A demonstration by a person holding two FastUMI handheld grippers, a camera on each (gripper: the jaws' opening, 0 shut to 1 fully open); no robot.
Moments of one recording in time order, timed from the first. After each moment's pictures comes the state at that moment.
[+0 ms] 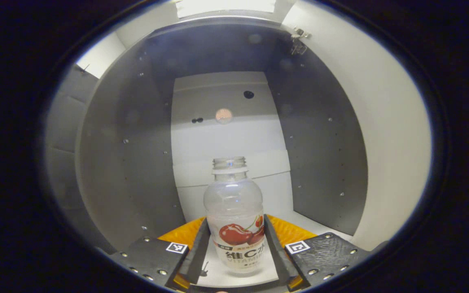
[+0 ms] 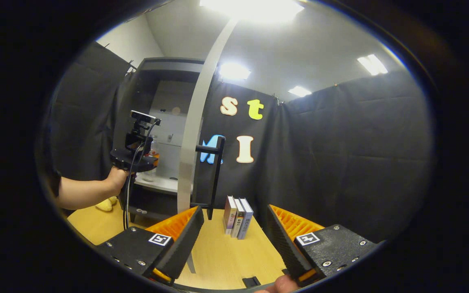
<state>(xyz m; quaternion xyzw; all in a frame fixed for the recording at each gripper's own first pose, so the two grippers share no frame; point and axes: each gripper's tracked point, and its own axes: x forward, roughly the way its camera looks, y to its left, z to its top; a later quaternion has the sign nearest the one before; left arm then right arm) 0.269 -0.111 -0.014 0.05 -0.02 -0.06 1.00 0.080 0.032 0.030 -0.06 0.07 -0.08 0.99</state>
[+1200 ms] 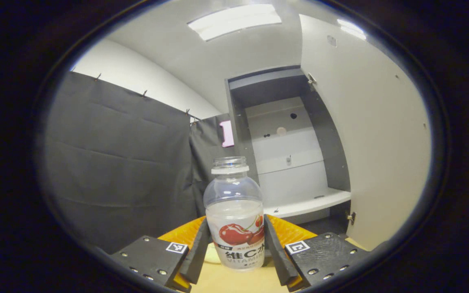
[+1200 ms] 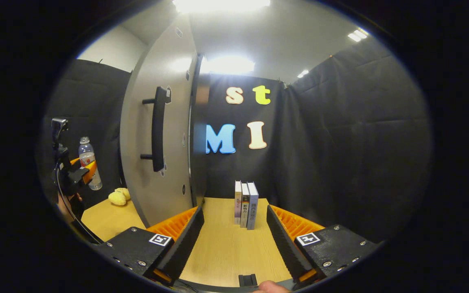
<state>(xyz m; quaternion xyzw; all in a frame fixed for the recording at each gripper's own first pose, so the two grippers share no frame) 0.250 -0.092 0.013 0.08 -0.05 0.15 0.98 0.088 -0.059 -0.069 0.00 0.10 -0.01 0.99</state>
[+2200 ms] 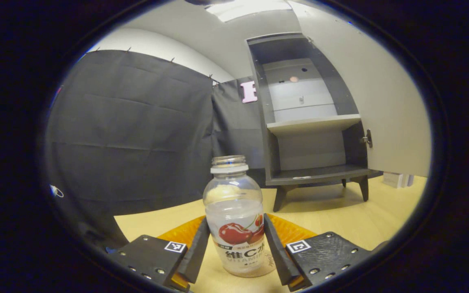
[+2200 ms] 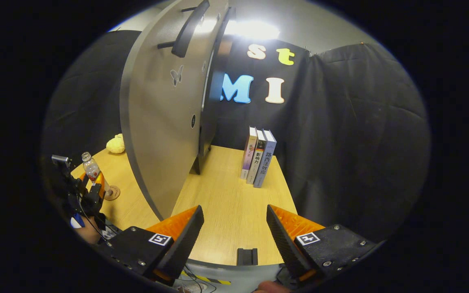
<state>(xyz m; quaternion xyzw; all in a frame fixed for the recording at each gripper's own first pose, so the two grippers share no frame) 0.274 -0.078 -0.002 0.03 0.01 0.21 0.98 0.077 -0.021 -0.193 -0.08 0.26 0.04 0.96</state>
